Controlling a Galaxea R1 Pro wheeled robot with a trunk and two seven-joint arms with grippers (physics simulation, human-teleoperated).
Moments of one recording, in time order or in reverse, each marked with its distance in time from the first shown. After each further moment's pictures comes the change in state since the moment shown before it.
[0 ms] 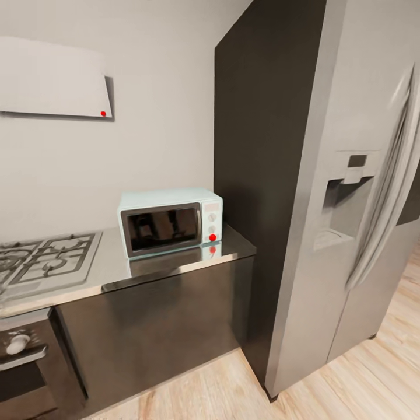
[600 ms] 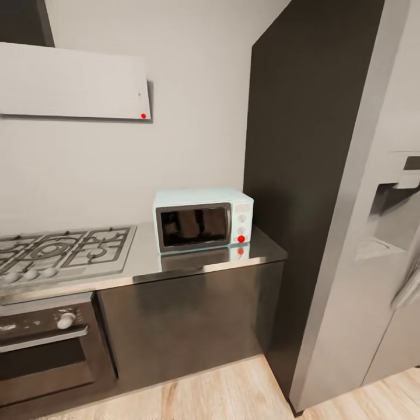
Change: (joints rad) left arm 0.000 -0.006 0.000 0.000 0.000 -0.002 0.001; right arm 0.000 0.000 0.000 0.000 0.000 -0.002 0.000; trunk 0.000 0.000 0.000
